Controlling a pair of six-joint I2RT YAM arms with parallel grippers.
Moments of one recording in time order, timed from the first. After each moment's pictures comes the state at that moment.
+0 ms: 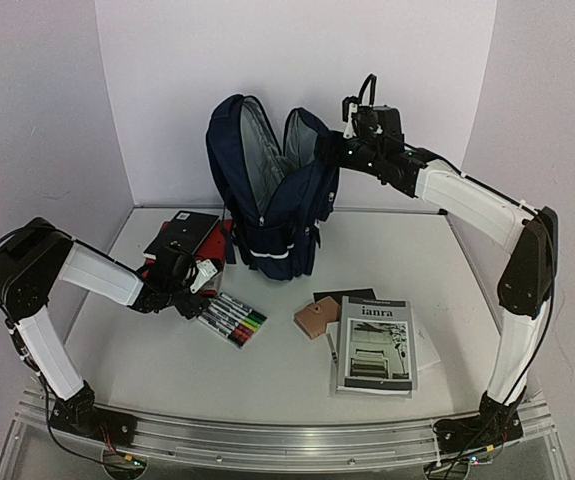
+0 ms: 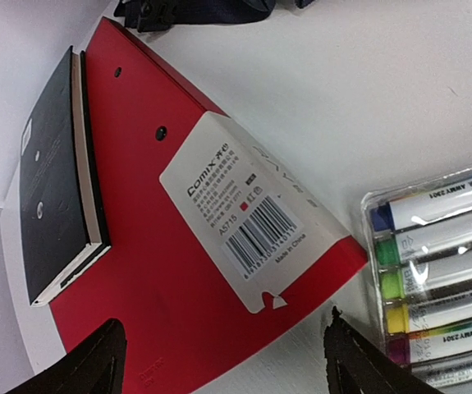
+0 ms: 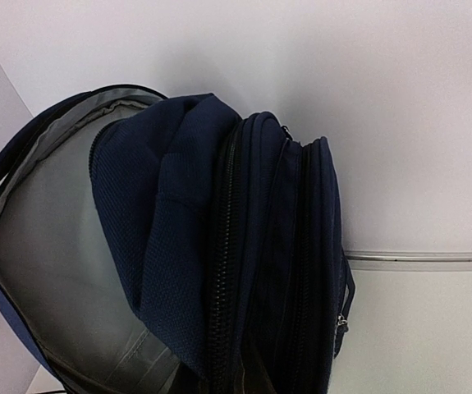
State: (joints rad) left arm -0.58 1.72 0.72 0.24 -0.28 0.49; right arm 0.62 1.94 1.92 -0.20 0.13 0.39
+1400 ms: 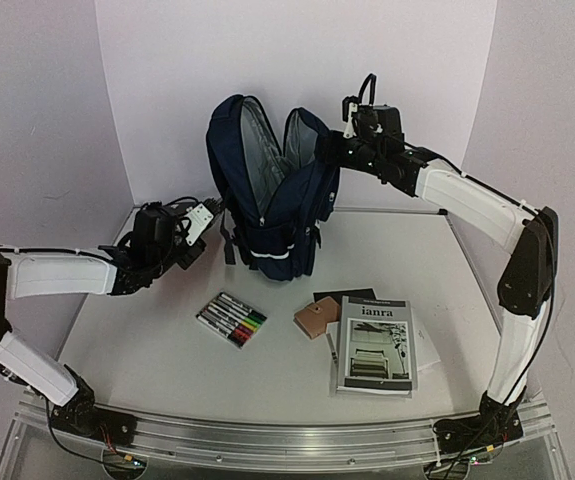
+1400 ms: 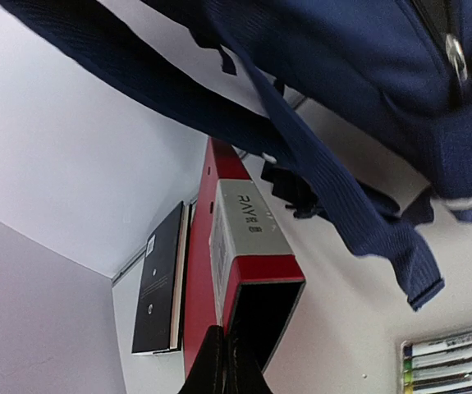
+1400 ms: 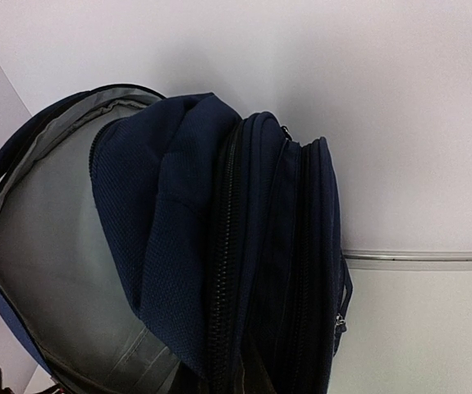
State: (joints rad) left arm -0.64 1.44 0.82 0.28 -0.40 0.54; right arm 0.62 1.94 1.92 -0.21 0.14 0.38
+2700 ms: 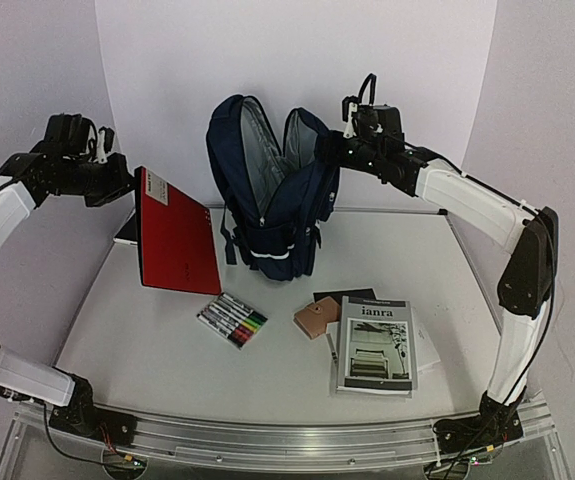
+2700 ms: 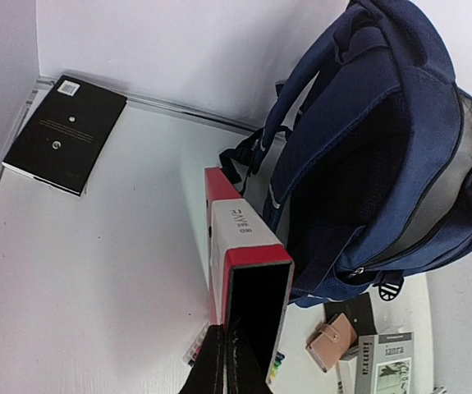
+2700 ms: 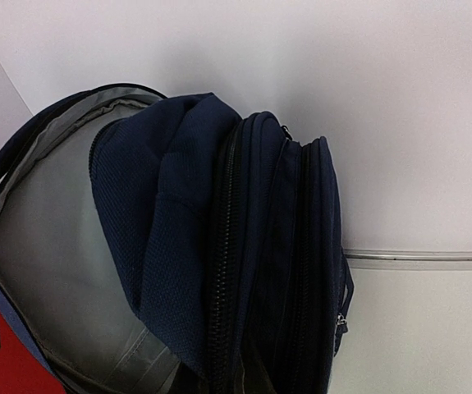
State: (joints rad) left arm -0.27 1.27 1.50 -0.80 0.11 -0.47; right arm 0.62 1.94 1.92 -0.21 0.13 0.38
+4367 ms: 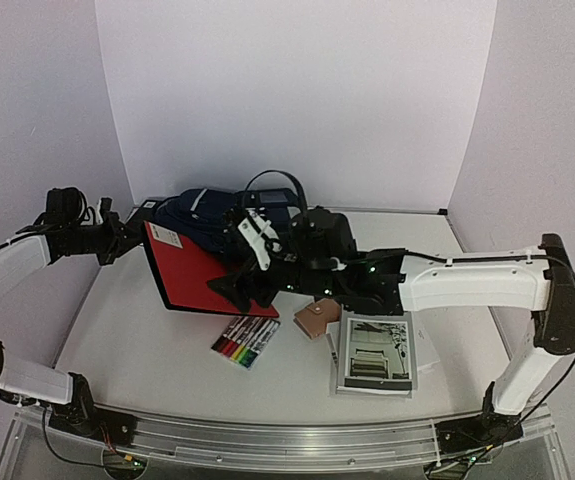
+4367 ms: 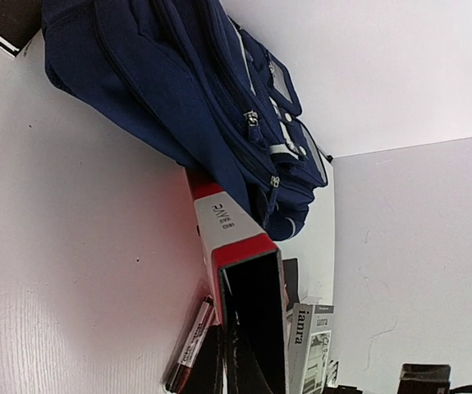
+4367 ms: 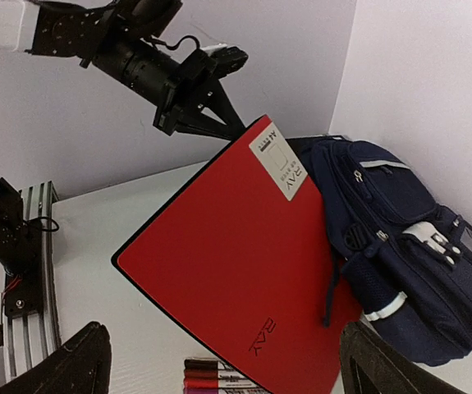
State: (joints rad) left arm 0.05 1.23 0.89 -0.30 0.72 -0.68; right arm 1.14 1.70 1.34 0.08 0.04 -0.06
